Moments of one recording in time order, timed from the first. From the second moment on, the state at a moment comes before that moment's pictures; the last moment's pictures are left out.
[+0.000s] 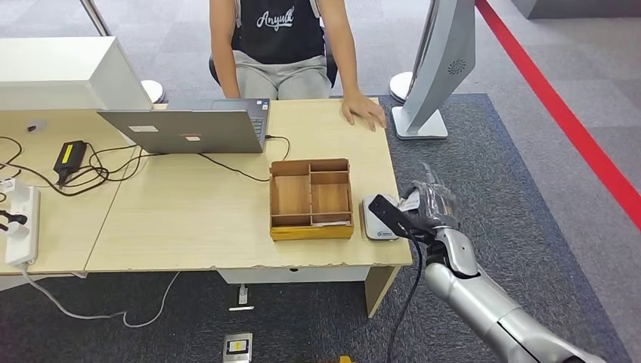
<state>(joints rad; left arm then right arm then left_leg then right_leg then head) -0.09 0.08 -0.86 -0.21 0.71 0.43 -0.07 -0.50 -0.36 0.71 -1.02 0.62 -0.52 0.39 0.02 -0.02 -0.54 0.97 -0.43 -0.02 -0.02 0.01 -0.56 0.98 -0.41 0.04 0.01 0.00</state>
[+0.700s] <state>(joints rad) -0.09 0.08 -0.87 -0.21 0.72 0.43 -0.07 -0.55 -0.29 0.72 -0.93 0.58 -0.51 0.36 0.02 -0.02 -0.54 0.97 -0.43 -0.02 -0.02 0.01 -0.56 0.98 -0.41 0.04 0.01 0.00</state>
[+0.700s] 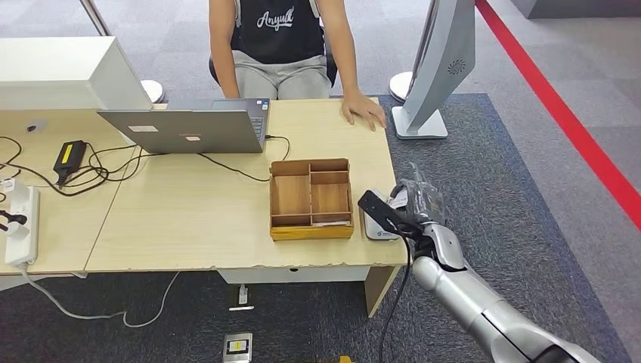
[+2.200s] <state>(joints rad) -0.09 0.08 -0.89 -0.21 0.71 0.43 -0.06 -0.53 -0.25 0.72 -0.74 0.53 -0.48 0.34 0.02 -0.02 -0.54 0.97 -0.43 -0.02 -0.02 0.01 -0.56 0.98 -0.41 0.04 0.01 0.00</state>
